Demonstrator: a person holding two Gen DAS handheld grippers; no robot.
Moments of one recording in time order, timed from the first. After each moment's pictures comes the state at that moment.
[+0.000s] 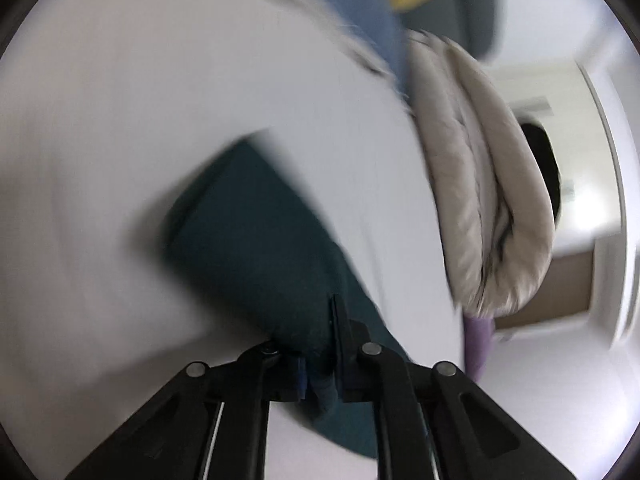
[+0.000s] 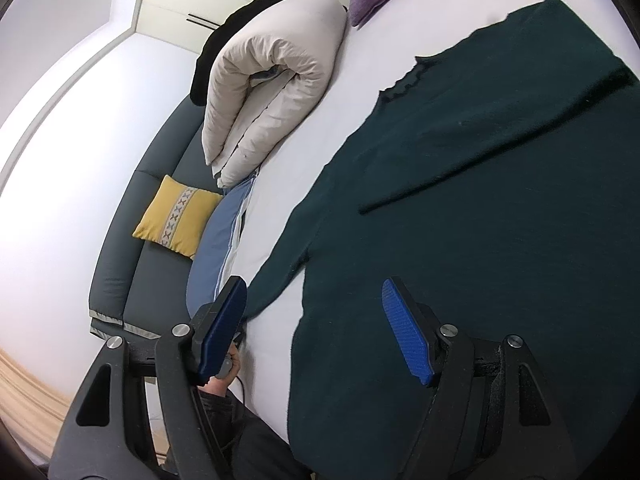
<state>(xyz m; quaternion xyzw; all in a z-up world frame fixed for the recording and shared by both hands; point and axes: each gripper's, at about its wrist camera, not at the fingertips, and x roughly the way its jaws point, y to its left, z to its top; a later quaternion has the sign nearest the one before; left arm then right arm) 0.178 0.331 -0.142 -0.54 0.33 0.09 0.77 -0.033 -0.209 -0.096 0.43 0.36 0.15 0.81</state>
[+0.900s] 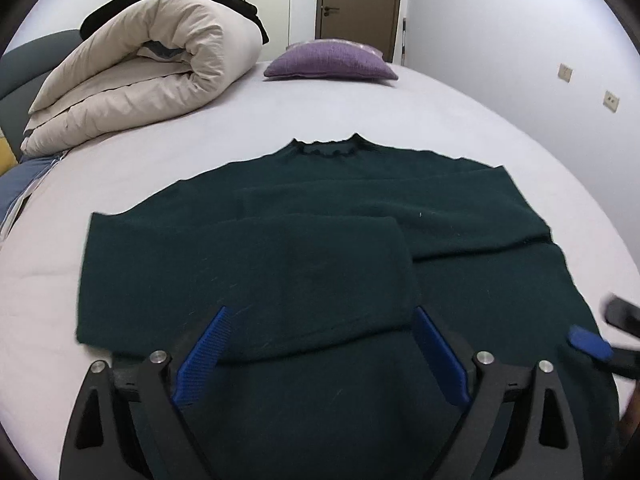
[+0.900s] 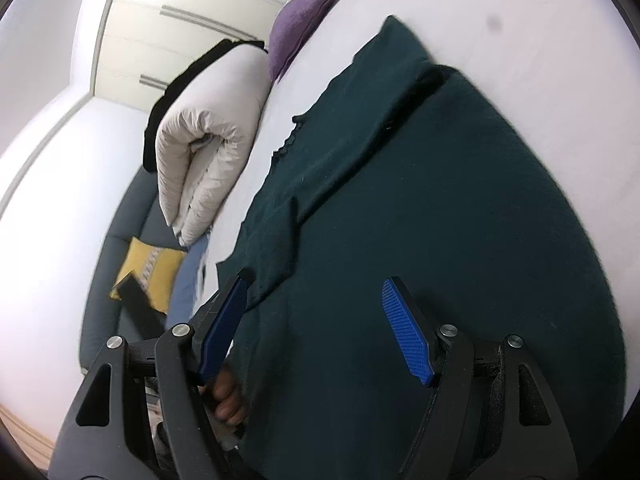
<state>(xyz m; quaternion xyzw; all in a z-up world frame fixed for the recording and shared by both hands) 0.144 -0.094 -0.087 0.05 0.40 -0.19 0.90 -0.100 -0.325 -0.156 0.48 0.33 0.04 0.81</state>
